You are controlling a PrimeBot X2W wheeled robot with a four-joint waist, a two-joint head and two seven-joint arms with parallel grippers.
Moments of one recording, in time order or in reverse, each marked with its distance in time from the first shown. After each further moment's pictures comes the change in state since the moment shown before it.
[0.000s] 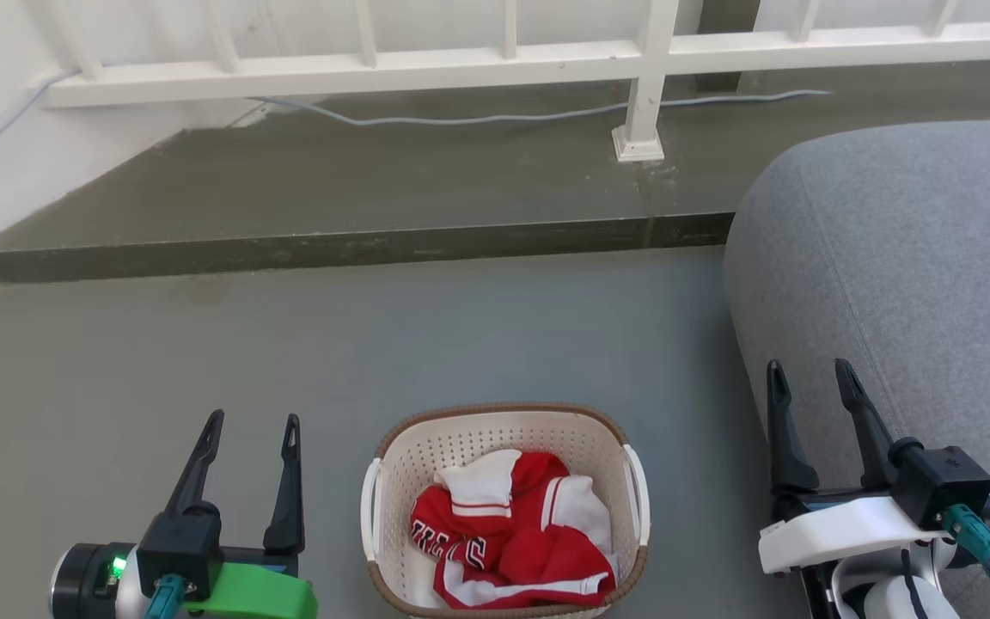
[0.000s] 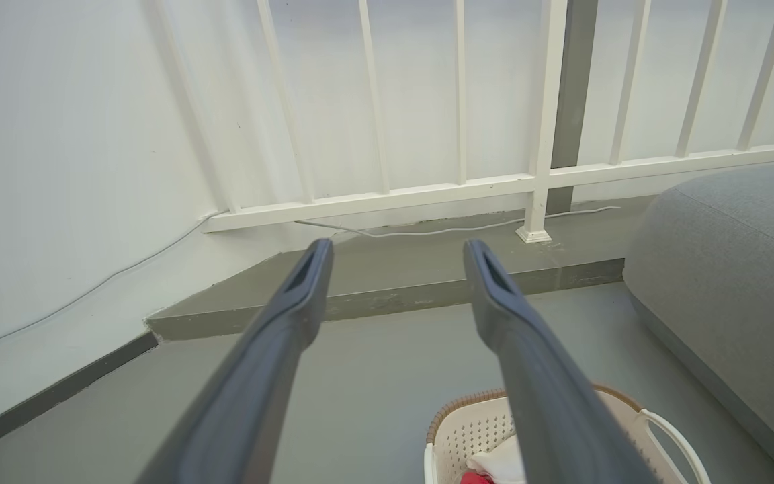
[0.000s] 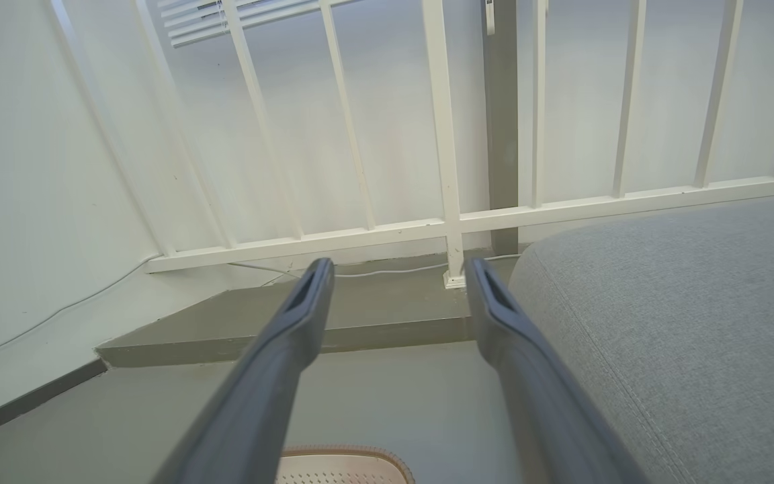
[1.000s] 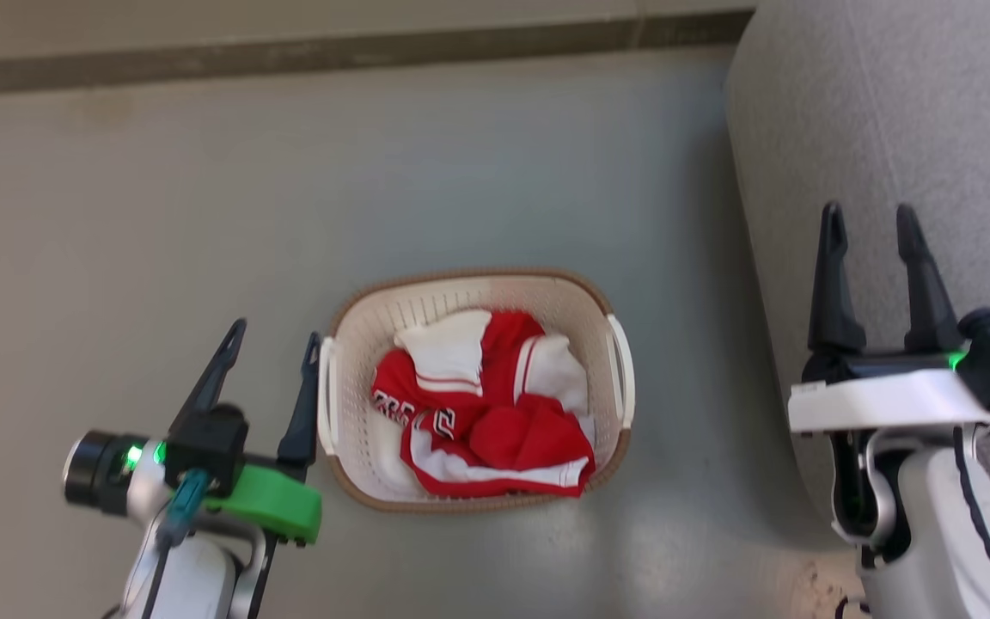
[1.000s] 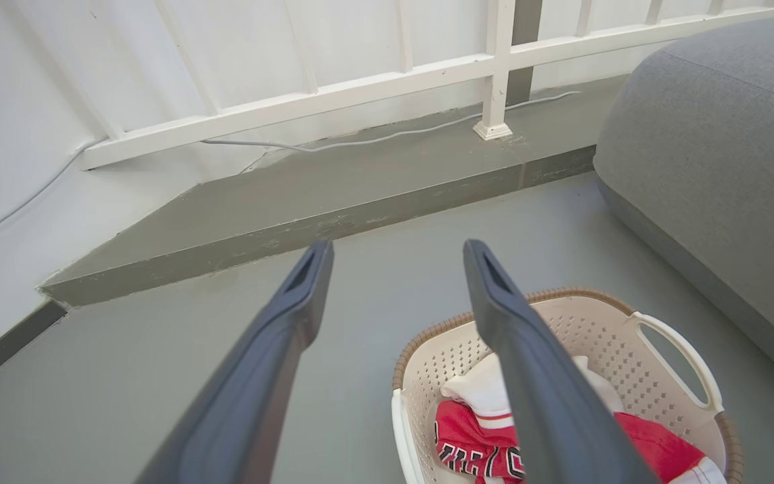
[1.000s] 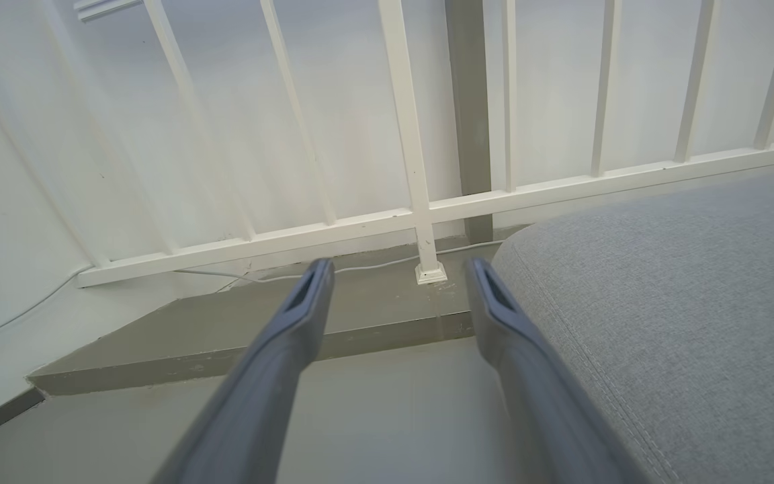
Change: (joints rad) left arm -0.218 0.015 -0.041 0.137 0.046 -0.069 0.004; right arm -0.216 -0.002 -0.066 -0.051 0.032 0.000 0.000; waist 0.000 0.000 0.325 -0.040
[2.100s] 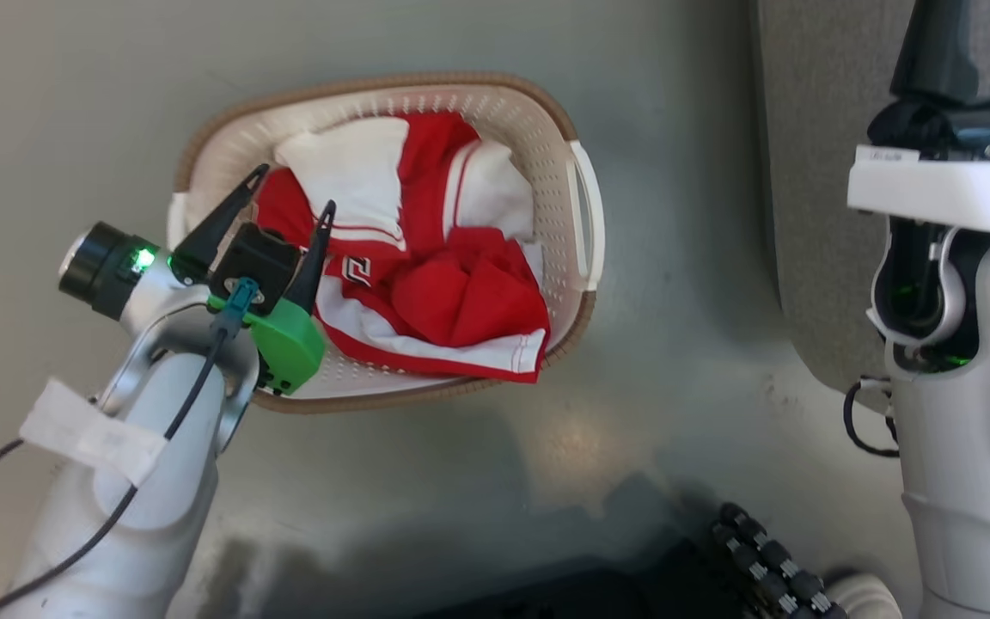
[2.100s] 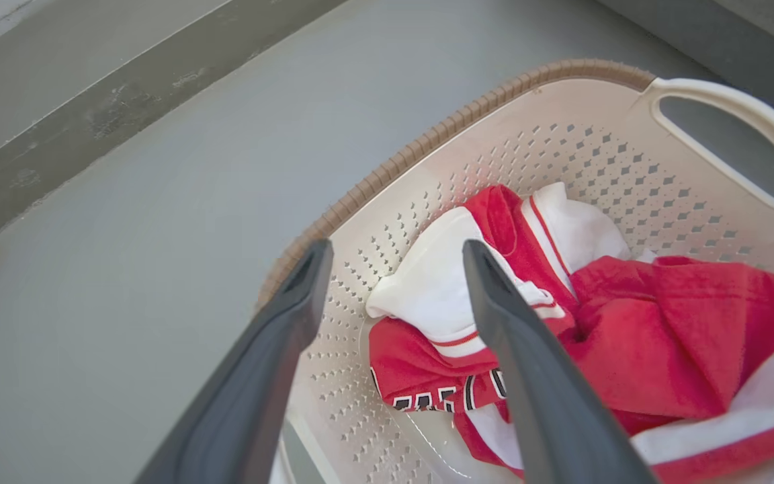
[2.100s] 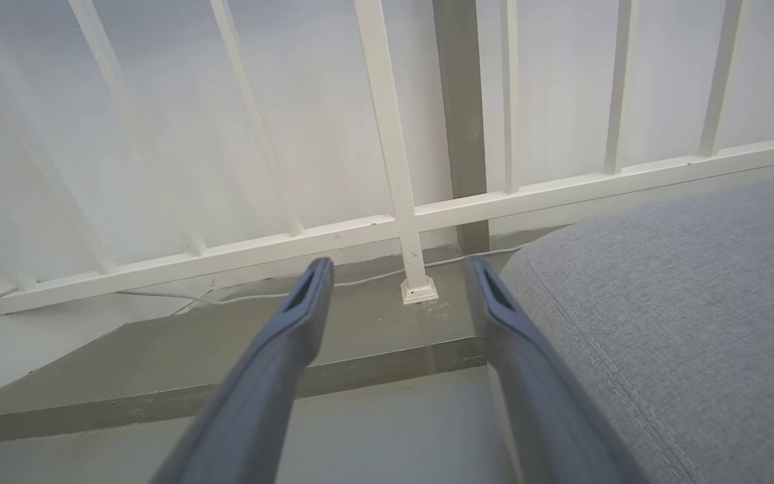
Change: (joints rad) left arm -0.470 0.049 -0.165 0.339 0.152 -0.110 0.089; right arm -0.417 -0.008 -0.011 -0.080 0.075 0.000 -0.003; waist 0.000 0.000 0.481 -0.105
